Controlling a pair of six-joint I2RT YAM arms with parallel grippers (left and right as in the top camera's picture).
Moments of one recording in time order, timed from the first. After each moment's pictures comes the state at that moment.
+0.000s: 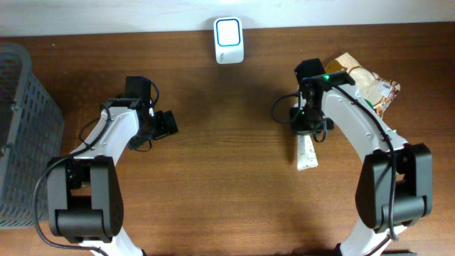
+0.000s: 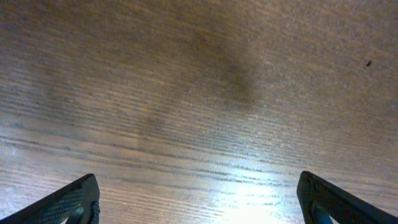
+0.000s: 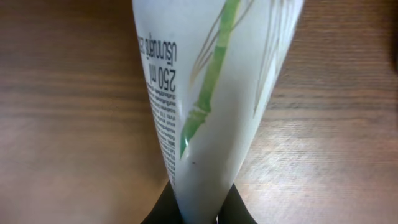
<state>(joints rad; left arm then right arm) -0.05 1.87 1.23 -0.72 0.03 -0.36 0.17 1.89 1.43 -1.06 0.03 0.19</state>
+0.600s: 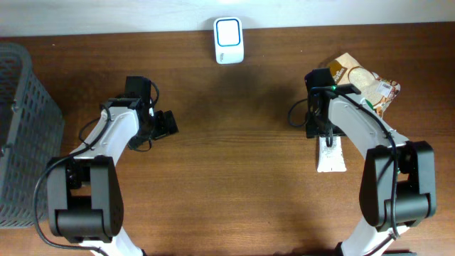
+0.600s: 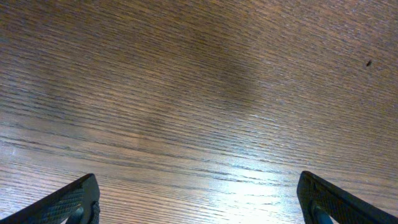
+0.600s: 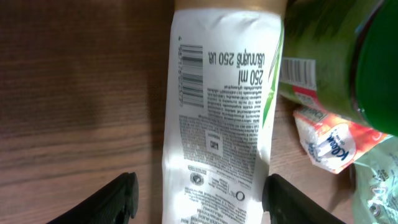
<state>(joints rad) -0.05 1.87 1.23 -0.72 0.03 -0.36 0.11 1.89 1.30 -0.89 0.31 0.18</state>
